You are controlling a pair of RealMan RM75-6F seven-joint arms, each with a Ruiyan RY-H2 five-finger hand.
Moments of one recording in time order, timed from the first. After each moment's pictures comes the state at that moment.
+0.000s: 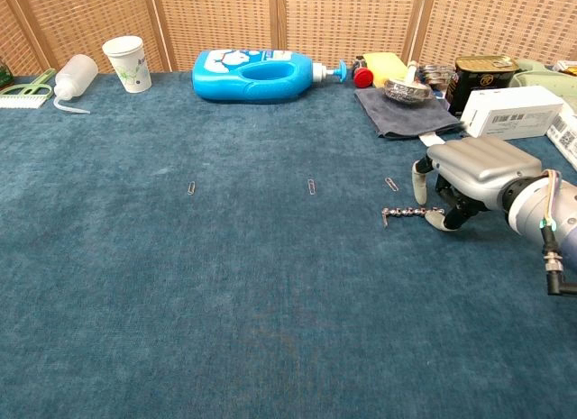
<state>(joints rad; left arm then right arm) -0.27 -1.01 -0.06 -1.78 1.53 1.36 -0.16 0.61 -1.76 0.16 -1.36 -1.02 1.12 -0.67</state>
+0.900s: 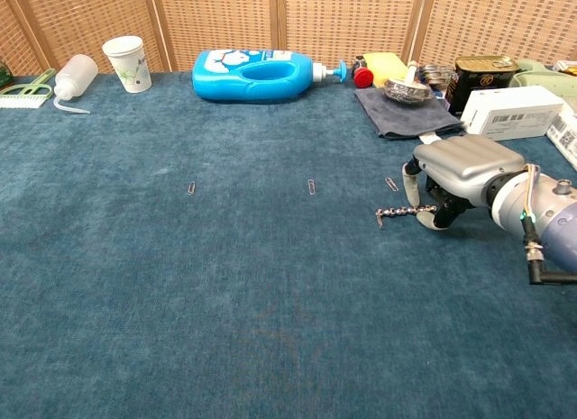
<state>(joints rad) -0.26 -1.01 -0.06 -1.76 1.53 1.36 -0.17 0.65 -1.77 0.18 -1.38 -0.94 1.10 -0.76</state>
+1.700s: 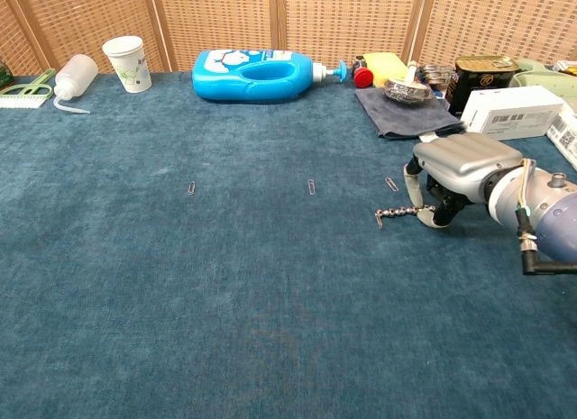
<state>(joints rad) -0.26 -1.01 -0.06 -1.76 1.53 1.36 -0.18 0.68 -1.76 0.19 -1.41 -0.87 1.10 -0.82</state>
